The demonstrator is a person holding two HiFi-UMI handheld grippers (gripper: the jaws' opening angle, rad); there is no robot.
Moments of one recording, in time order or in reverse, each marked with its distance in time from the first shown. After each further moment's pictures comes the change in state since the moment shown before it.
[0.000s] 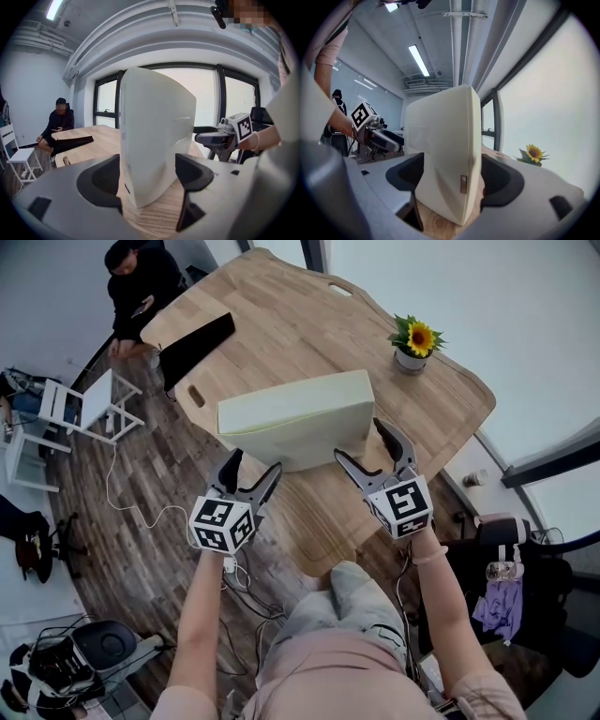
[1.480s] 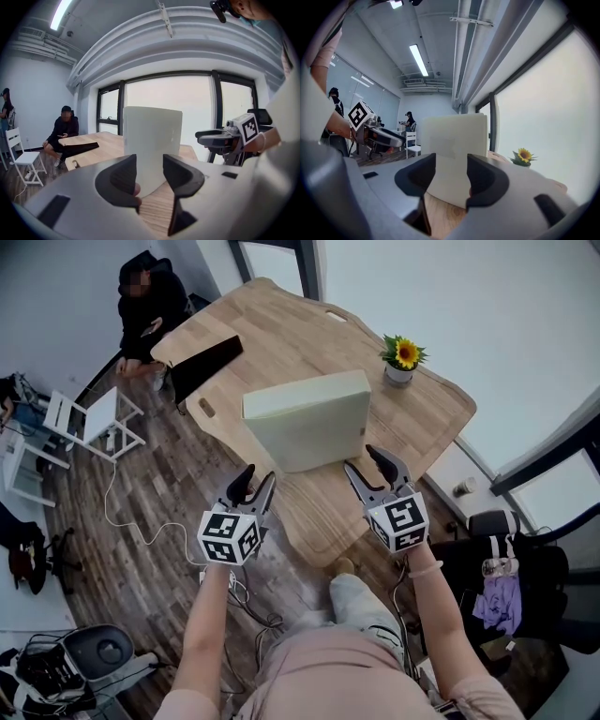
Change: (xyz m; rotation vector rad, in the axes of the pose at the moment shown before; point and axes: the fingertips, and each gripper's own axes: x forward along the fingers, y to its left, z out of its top) left arm -0.082 -0.025 0.008 0.015 -0.078 0.034; right arm -0.066 0.057 0.026 -0.004 0.007 -0.068
